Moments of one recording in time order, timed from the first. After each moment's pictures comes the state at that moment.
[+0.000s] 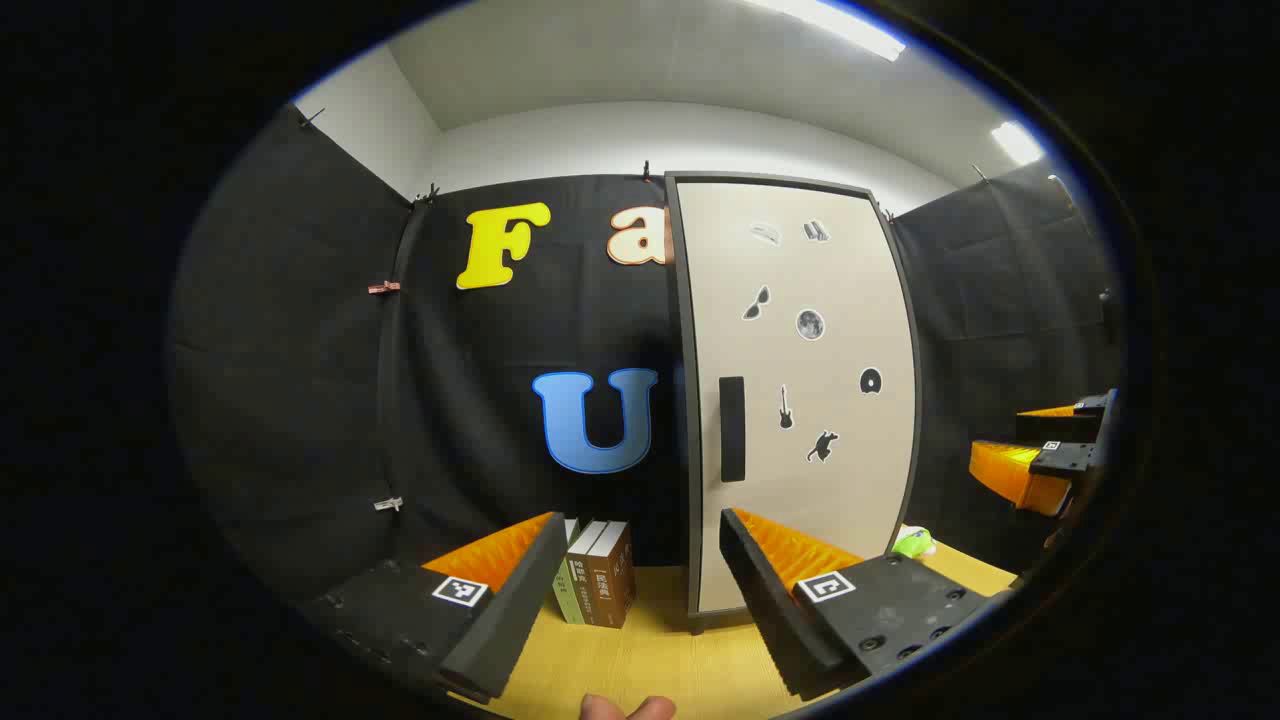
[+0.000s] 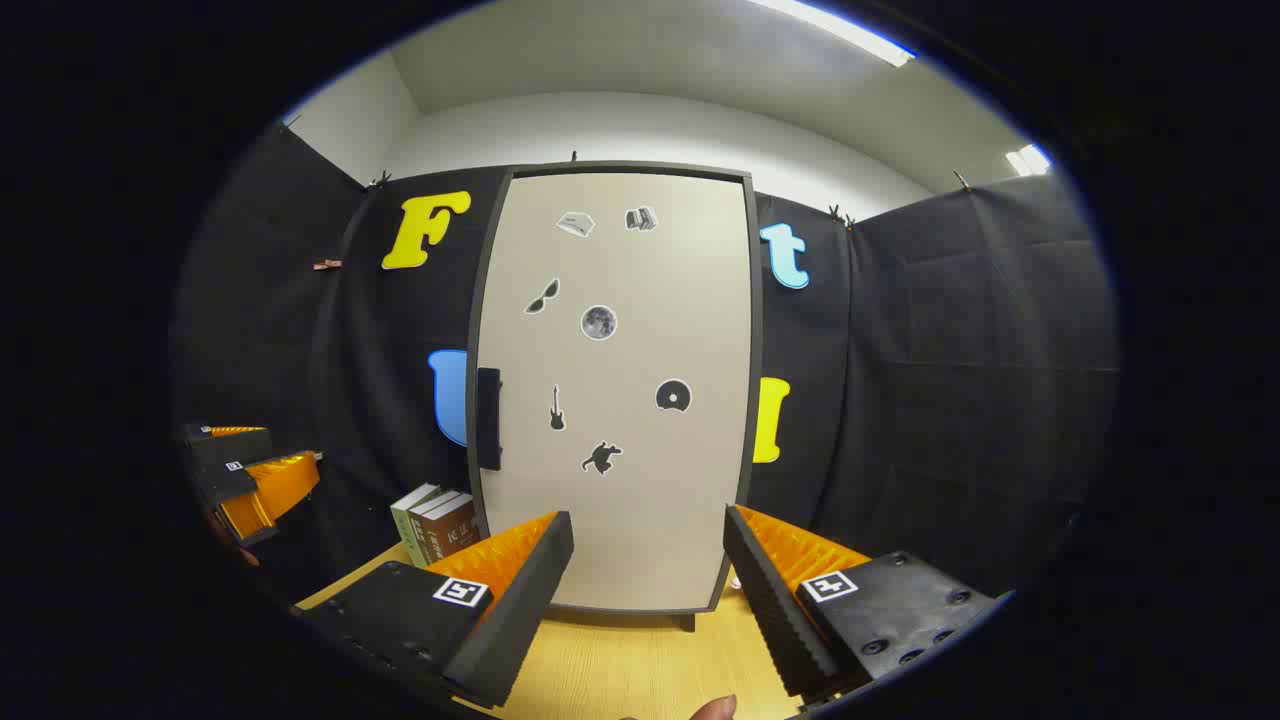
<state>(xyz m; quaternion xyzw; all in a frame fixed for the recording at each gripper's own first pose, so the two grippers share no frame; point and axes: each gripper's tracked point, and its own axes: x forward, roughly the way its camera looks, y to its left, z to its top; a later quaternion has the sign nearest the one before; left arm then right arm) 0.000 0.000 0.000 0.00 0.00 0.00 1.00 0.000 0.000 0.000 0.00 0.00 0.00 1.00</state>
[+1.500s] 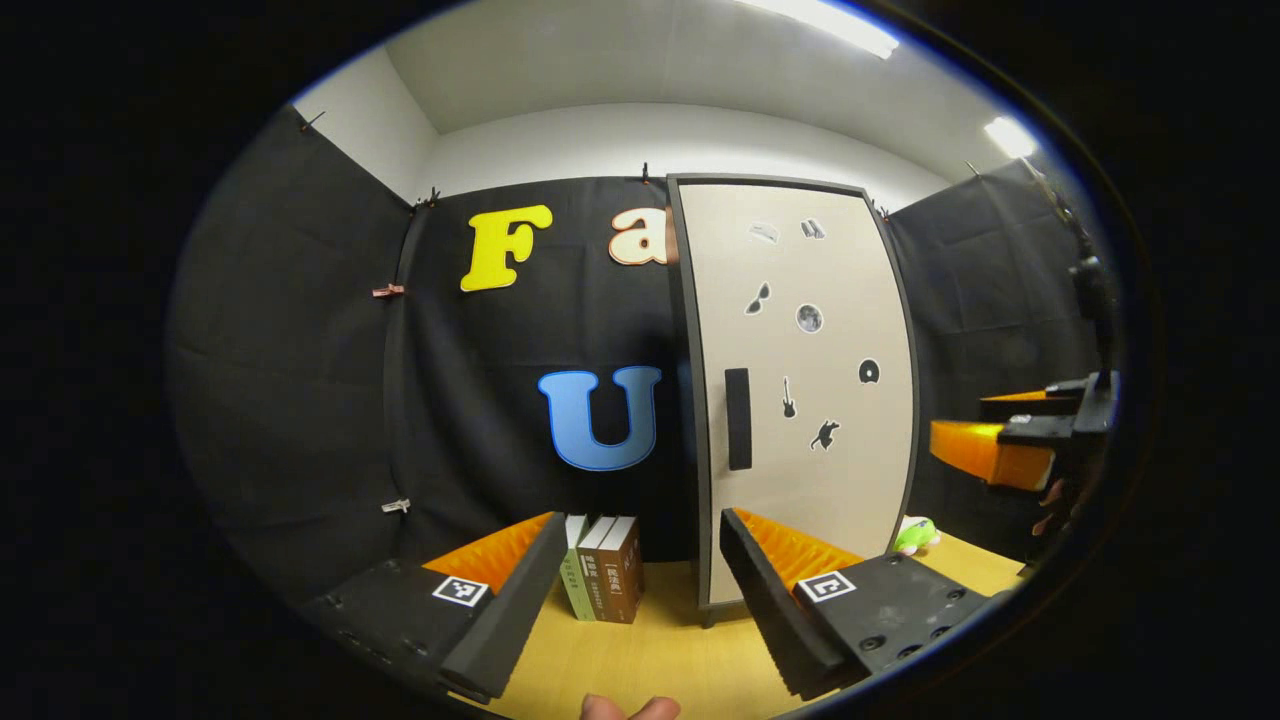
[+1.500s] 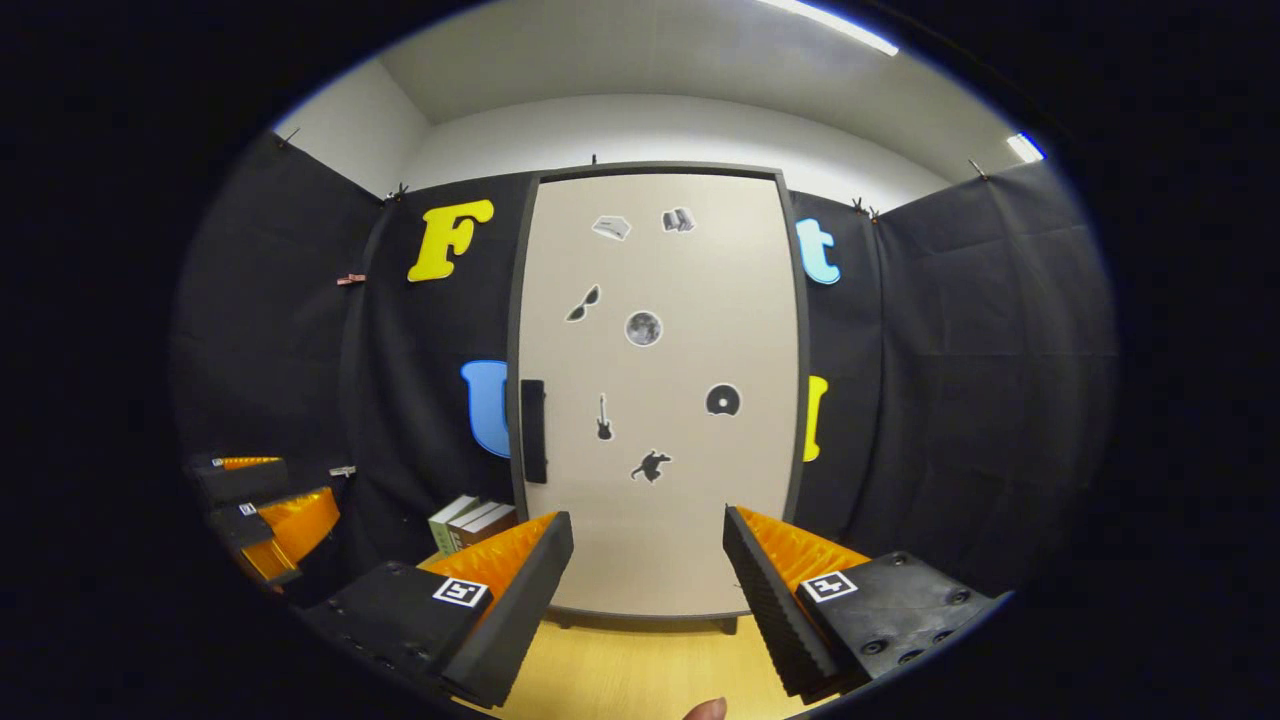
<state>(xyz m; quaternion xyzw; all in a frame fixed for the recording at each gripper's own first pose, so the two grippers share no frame) -0.019 0.020 -0.016 0.02 0.00 0.00 1.00 0.023 0.061 0.011 0.04 0.00 0.06 1.00</state>
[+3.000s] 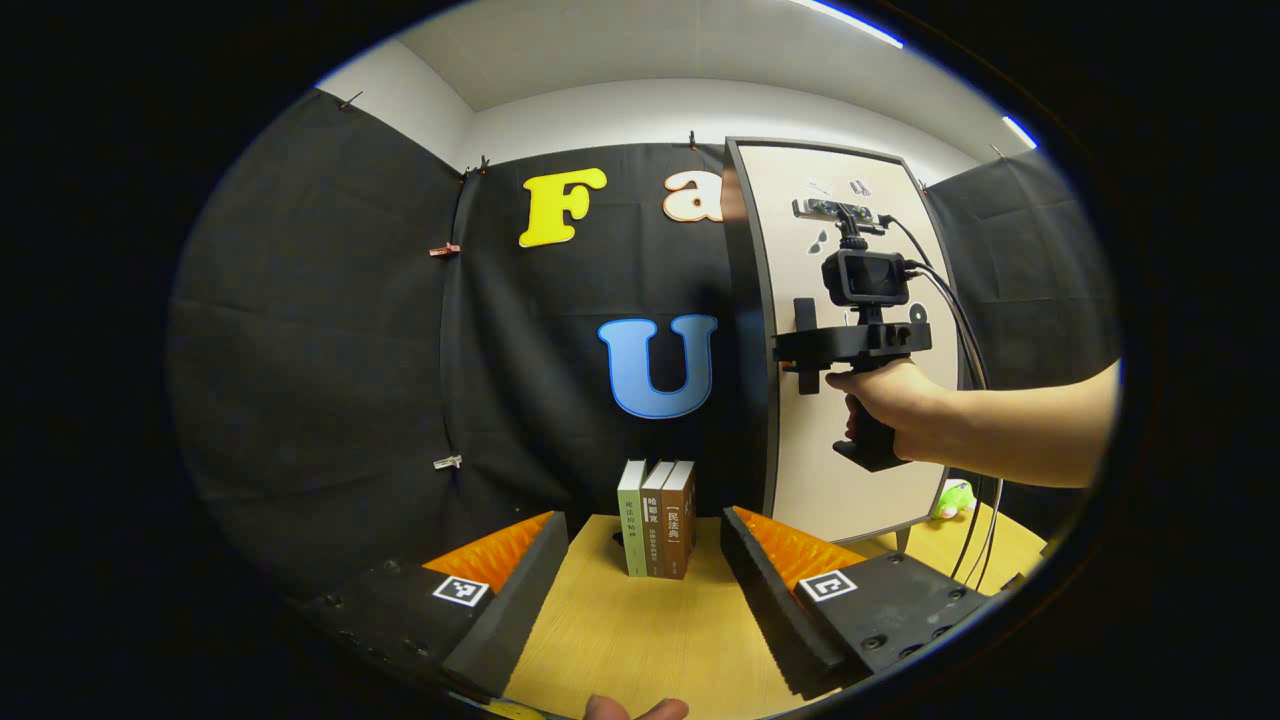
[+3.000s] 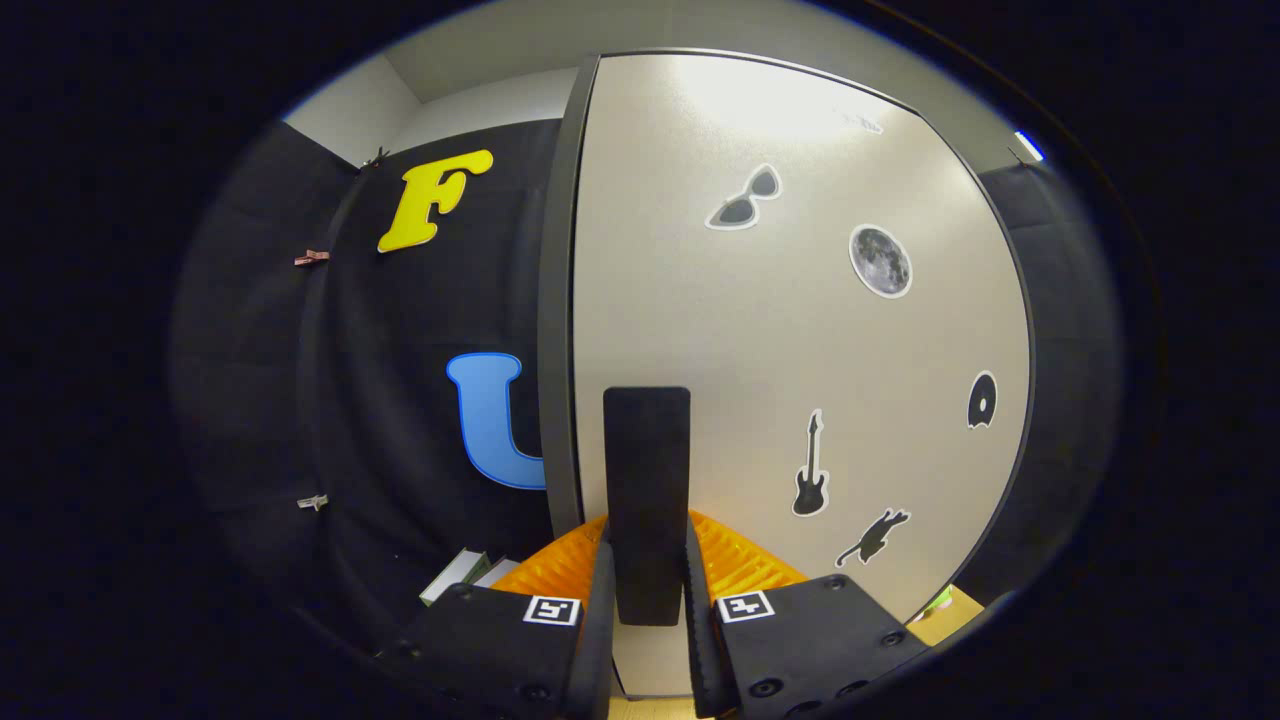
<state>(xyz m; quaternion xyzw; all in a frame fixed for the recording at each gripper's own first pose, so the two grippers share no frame) -0.060 0.079 -0.084 0.01 0.05 0.06 1.00 0.236 0.199 -0.015 0.04 0.01 0.04 1.00</state>
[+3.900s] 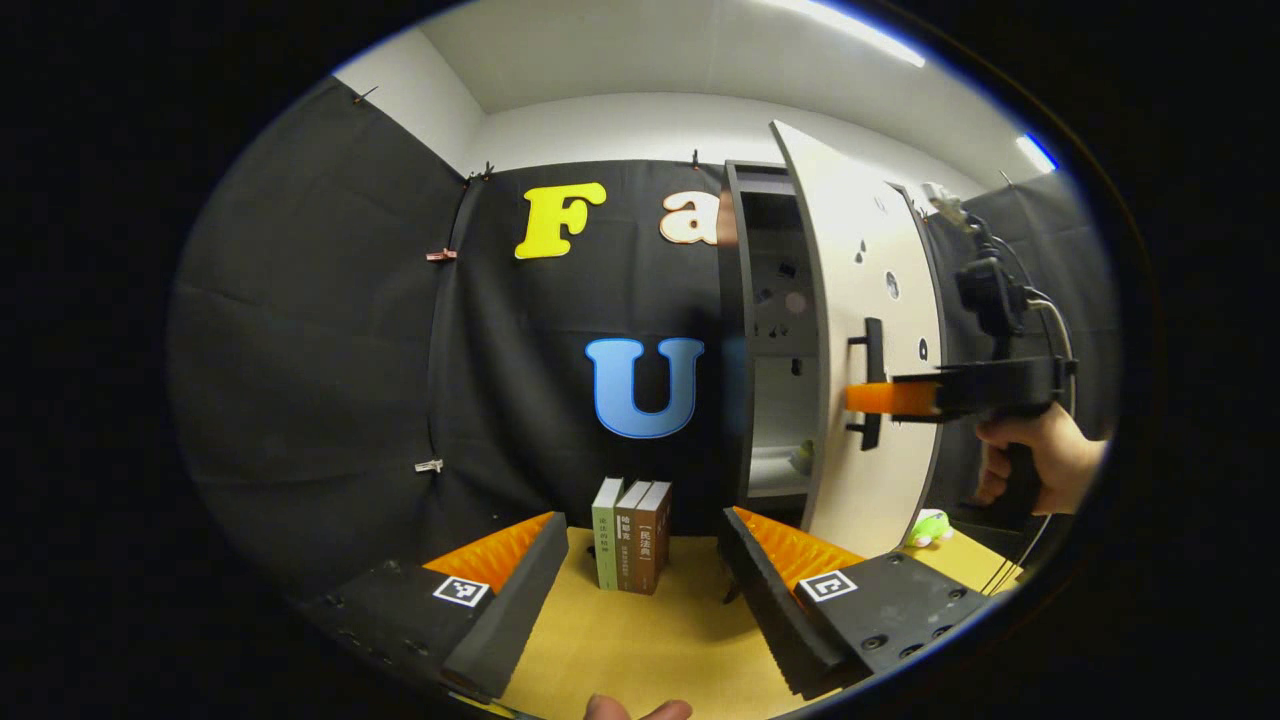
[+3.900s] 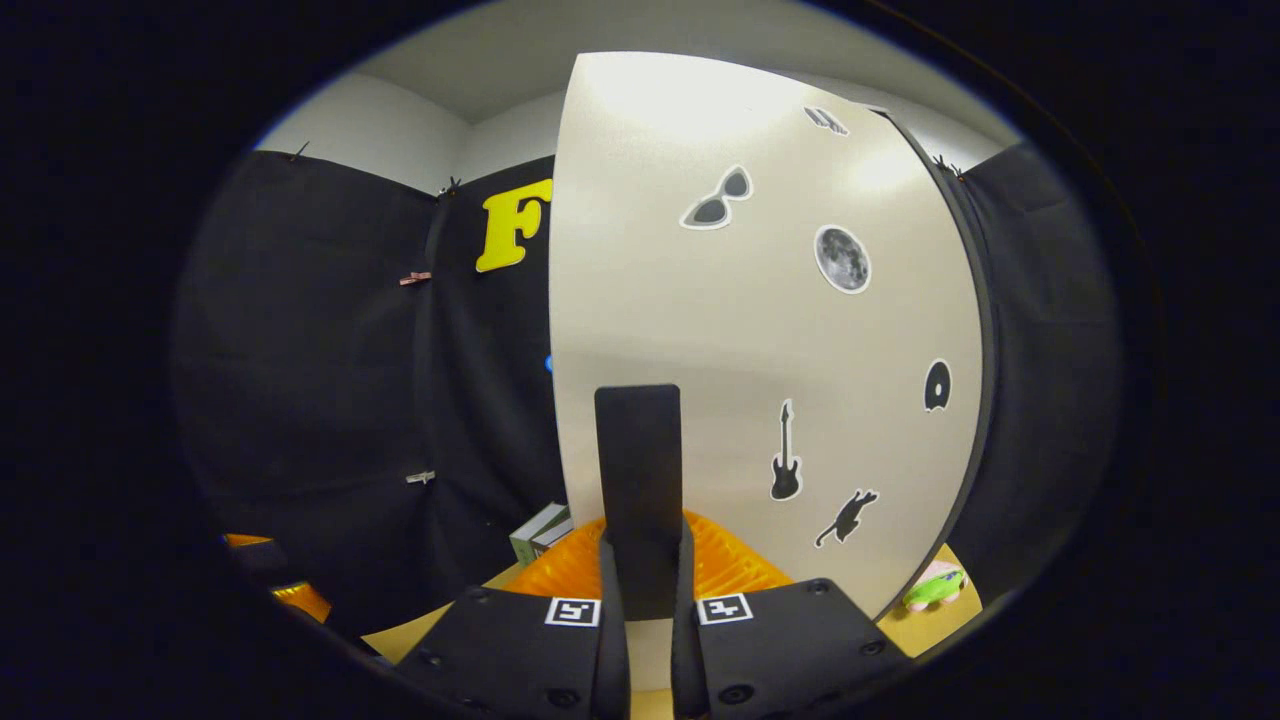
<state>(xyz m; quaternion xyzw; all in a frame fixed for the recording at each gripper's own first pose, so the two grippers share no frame) -0.053 0.051 -0.059 -0.03 0.02 0.04 1.00 0.133 0.168 0.004 0.05 0.03 0.19 0.98</state>
